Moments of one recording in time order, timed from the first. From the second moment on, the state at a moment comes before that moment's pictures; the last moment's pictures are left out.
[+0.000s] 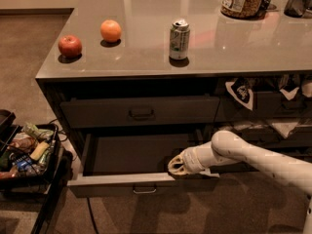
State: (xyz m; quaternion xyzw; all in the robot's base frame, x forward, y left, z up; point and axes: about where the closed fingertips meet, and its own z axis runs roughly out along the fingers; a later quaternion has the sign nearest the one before) arm 0.554 -0.079 0.450 -0.80 0.46 0.14 0.36
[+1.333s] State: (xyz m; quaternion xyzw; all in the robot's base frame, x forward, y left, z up) arm 0.572 -0.078 0.418 -0.79 0.50 0.11 0.33
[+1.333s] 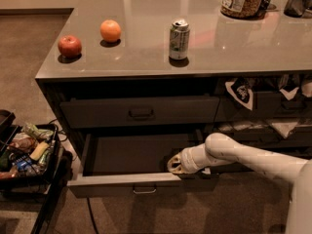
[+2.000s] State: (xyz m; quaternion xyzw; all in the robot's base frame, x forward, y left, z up) arm 0.570 -0.093 0.396 -0.77 0.53 0.15 0.32
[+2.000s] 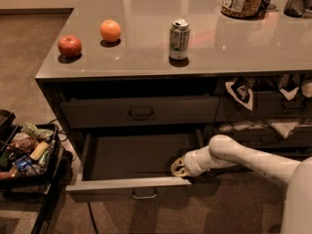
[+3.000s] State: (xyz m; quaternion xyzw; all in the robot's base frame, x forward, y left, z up) arm 0.496 -0.093 0.402 -0.78 0.52 0.19 0.30
